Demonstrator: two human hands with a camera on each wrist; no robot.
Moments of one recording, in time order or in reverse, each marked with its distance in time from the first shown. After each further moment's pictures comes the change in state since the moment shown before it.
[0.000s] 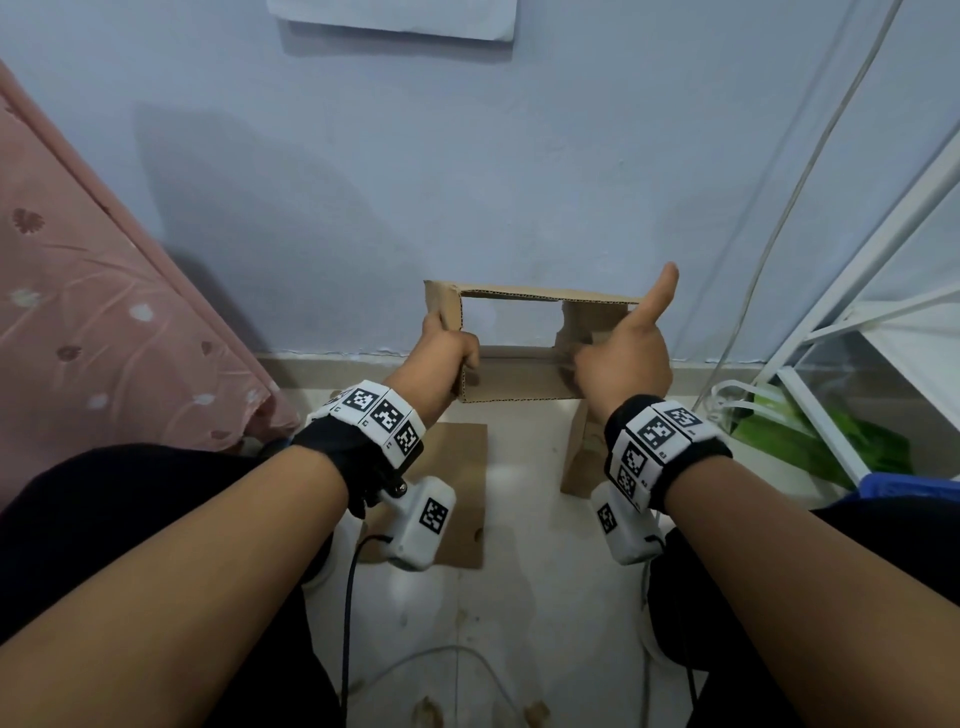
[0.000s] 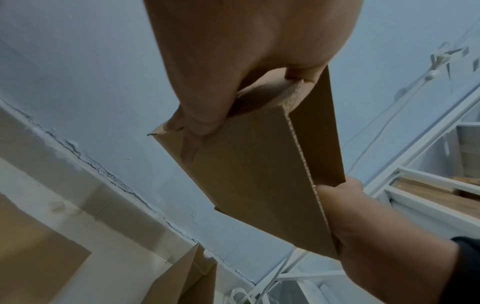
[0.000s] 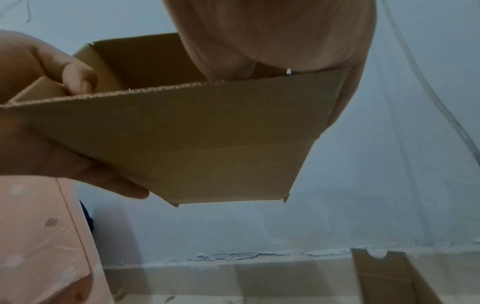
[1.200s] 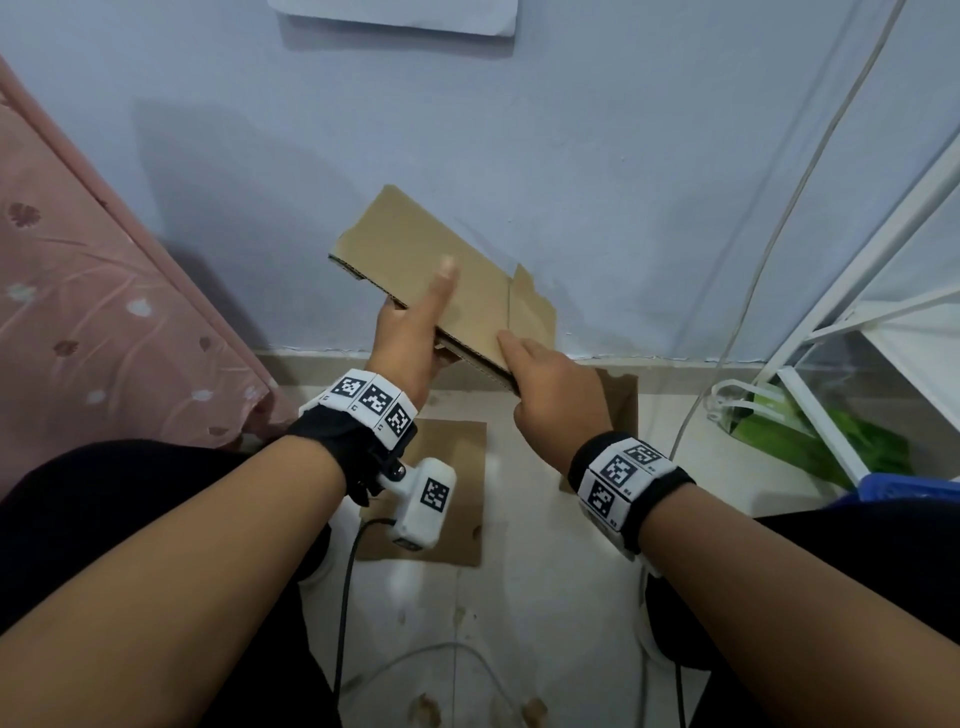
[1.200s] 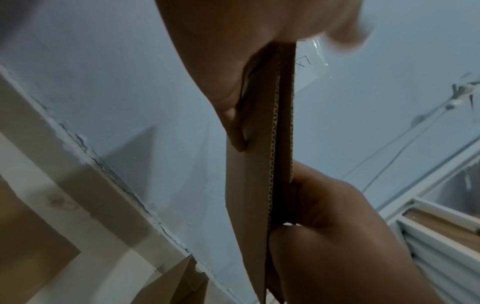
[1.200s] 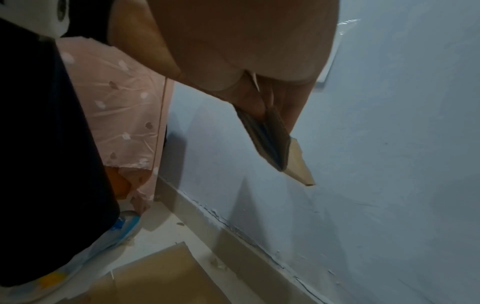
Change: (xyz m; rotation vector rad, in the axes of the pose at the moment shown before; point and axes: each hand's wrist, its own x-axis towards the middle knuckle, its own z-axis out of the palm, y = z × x) left_hand -0.002 0.012 -0.011 -0.346 0.097 0.203; right_hand -0.047 -0.013 0.014 -0.375 -0.410 -0.688
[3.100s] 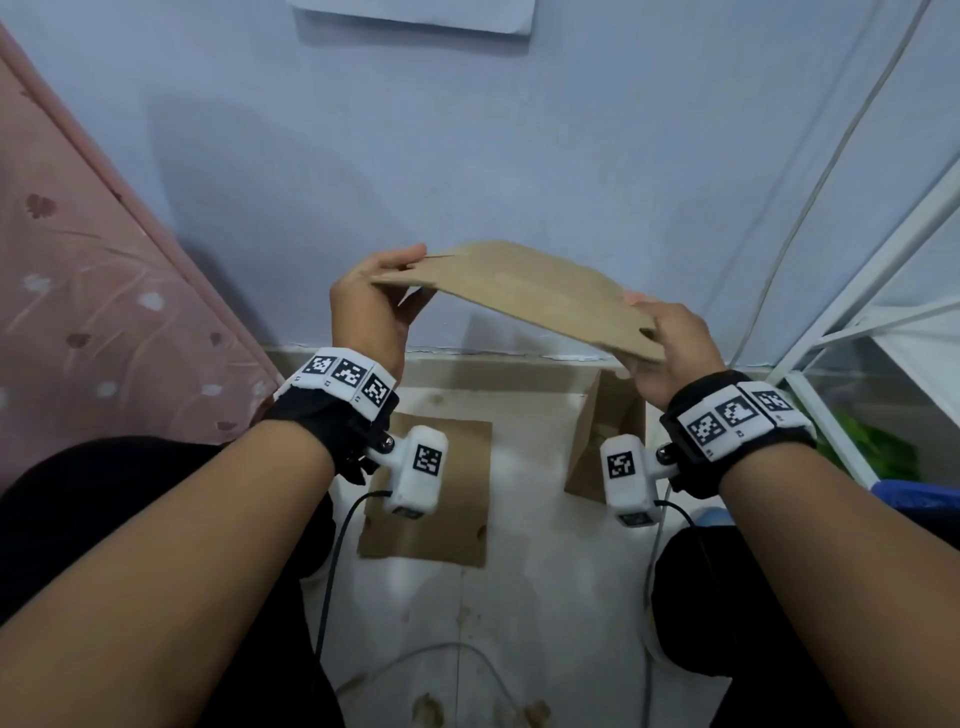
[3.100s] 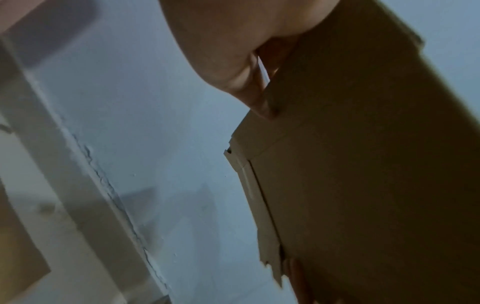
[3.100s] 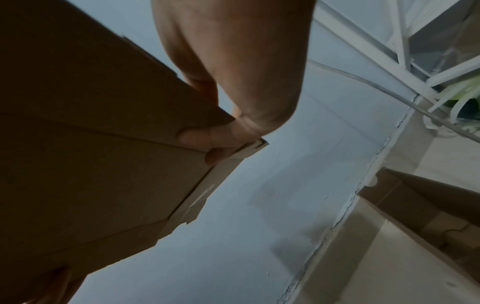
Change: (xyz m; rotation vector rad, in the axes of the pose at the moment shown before) left_hand 0.023 0.022 -0.026 -0.223 0.059 0.202; right_hand 0.031 0.065 -0.053 1.640 0.334 0.841
